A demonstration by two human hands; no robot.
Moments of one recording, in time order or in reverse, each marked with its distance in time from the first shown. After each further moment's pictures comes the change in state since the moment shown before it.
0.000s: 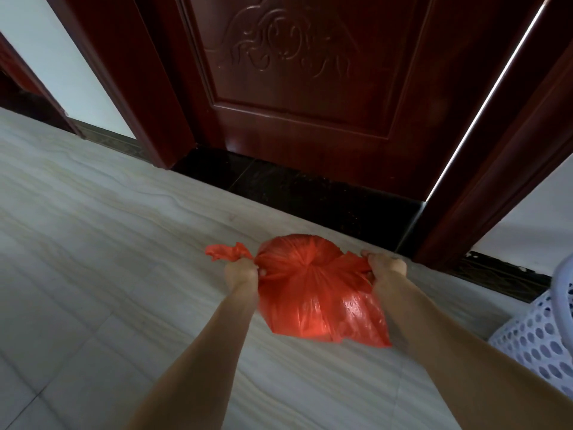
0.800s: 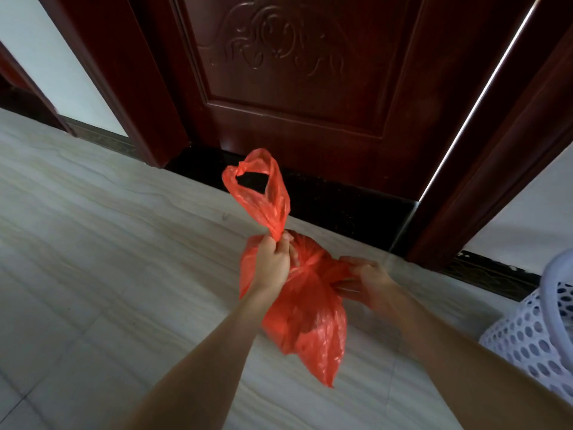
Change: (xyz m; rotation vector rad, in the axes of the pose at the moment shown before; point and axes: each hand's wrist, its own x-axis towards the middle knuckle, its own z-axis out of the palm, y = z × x) left_hand -0.052 0.000 0.028 0.399 -0.322 0.674; right_hand -0.001 0.018 -0.011 -0.153 -0.447 -0.034
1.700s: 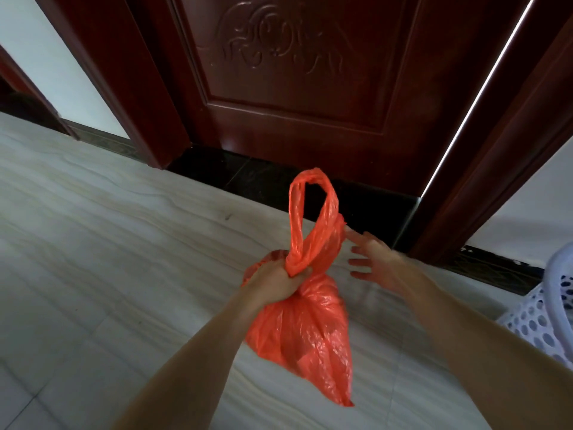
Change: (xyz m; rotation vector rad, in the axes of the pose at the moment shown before) left_hand -0.003 -0.021 -0.016 0.592 -0.459 0.000; right_hand 0.015 -0.028 -0.009 -0.171 0.025 -0.006
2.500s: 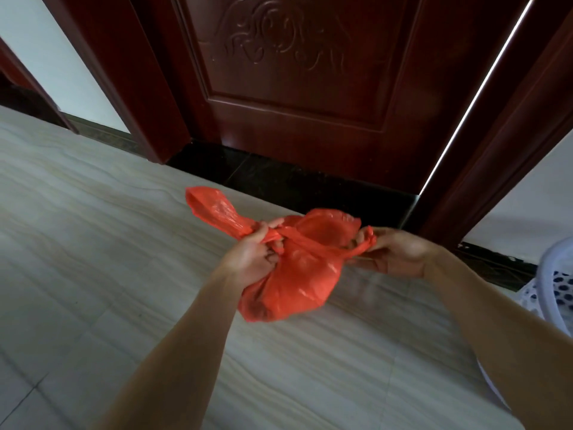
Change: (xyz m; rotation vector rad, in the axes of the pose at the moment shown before) left_hand 0.010 -0.007 -0.030 -1.434 -0.078 -0.225; right_hand -0.019 -0.015 -0.034 0.193 -0.665 -0.121
